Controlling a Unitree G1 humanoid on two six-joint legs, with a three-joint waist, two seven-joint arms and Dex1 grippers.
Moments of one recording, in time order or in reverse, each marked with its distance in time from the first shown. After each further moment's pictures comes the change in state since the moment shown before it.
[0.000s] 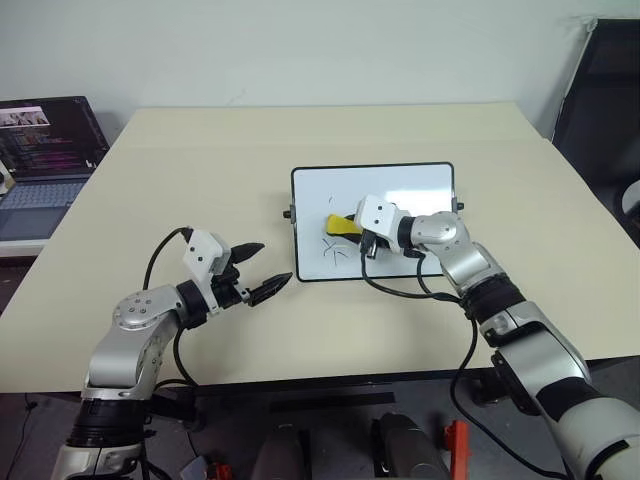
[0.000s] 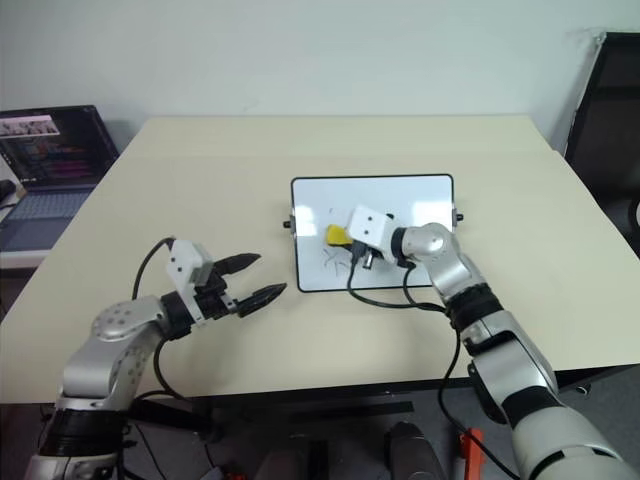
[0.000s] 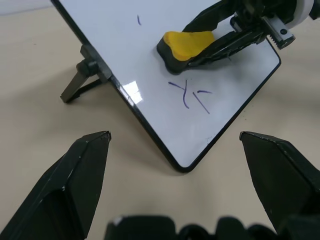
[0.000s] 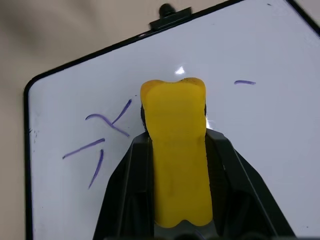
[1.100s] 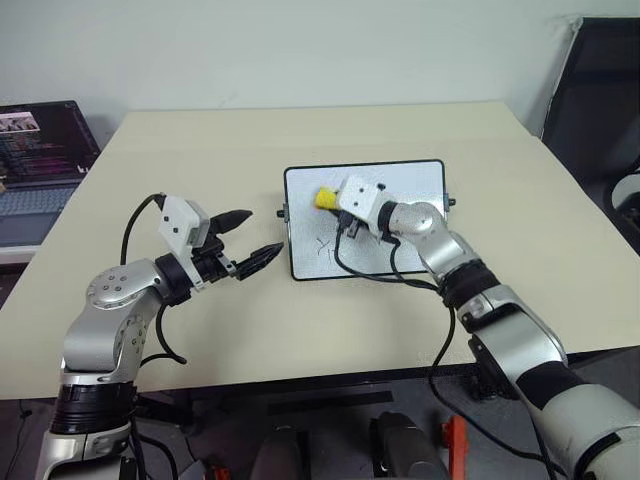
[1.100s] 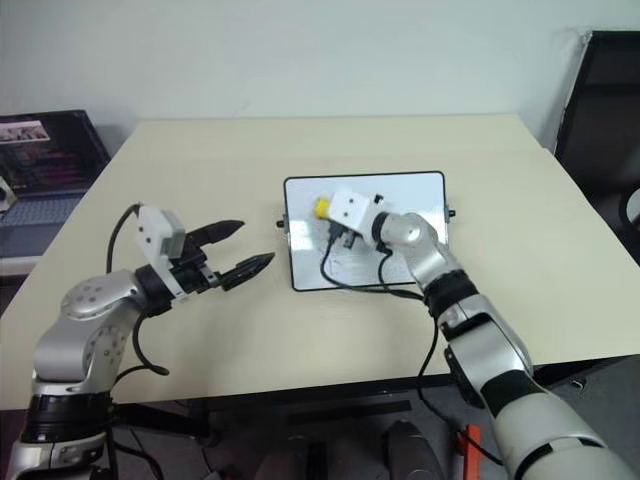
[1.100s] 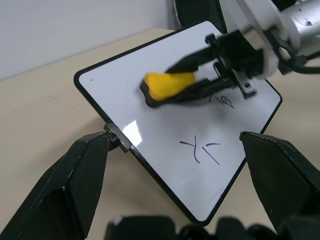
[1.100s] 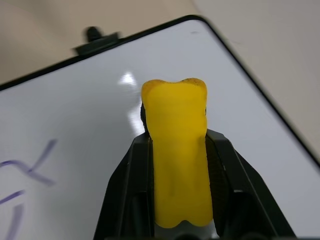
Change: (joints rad) left arm -0.070 0.039 0.079 -0.069 -0.054 0.048 0.008; right arm -0.117 0.097 -0.014 0.147 -0.096 -0.019 -0.232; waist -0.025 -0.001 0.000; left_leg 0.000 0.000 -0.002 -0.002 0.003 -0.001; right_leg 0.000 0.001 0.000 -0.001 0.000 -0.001
